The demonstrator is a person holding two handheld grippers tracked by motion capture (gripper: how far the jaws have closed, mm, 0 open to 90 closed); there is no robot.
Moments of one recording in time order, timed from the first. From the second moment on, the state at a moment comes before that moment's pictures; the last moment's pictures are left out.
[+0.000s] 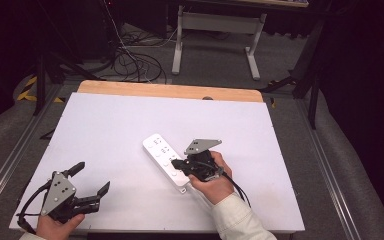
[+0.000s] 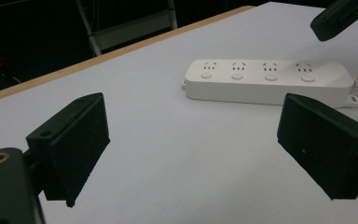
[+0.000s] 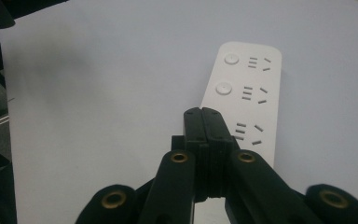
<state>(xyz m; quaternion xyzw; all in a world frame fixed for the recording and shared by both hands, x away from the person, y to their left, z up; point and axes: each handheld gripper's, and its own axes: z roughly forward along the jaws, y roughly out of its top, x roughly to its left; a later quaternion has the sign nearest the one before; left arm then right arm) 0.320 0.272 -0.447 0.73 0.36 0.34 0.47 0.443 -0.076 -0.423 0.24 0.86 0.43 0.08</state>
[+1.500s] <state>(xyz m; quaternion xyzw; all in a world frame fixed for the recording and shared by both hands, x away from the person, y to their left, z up) 0.320 0.271 -0.447 0.73 0.36 0.34 0.47 0.448 -0.061 -0.453 0.24 0.90 0.36 0.09</state>
